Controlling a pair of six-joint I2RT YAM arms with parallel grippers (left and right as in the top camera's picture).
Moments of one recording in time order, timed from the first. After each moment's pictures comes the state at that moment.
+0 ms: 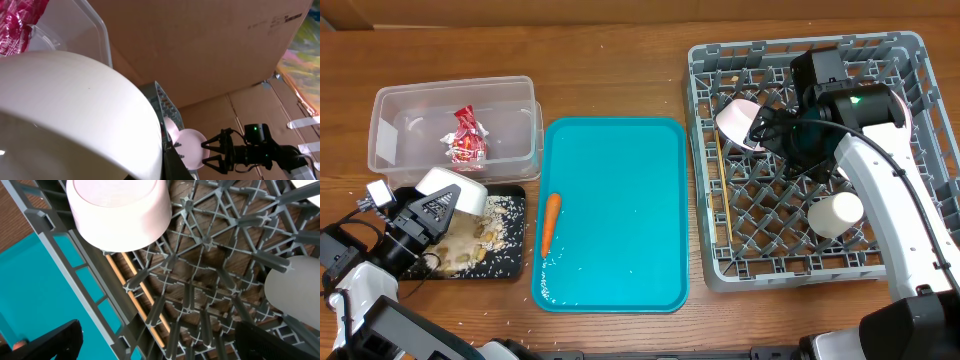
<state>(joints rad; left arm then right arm) 0.93 1.49 0.73 -0.40 1.54 -0.01 0.16 1.62 1.54 -1.23 -0.04 0.64</state>
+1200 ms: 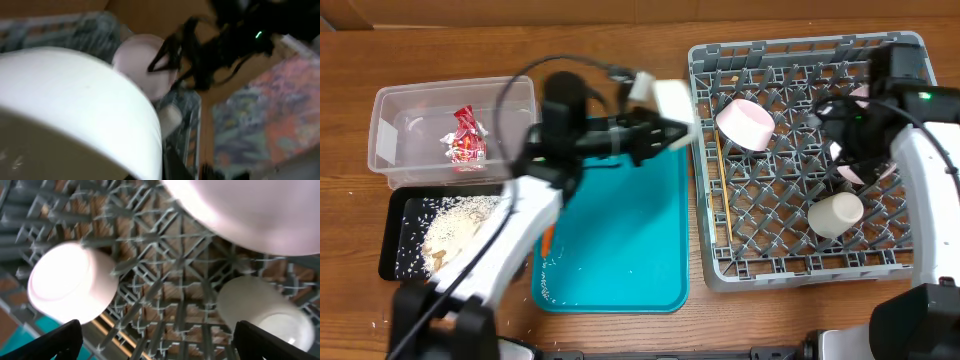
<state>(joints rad) -0.36 1.58 1.09 0.23 1.00 -0.46 -0.13 1.62 1.54 -1.20 -0.04 0.71</state>
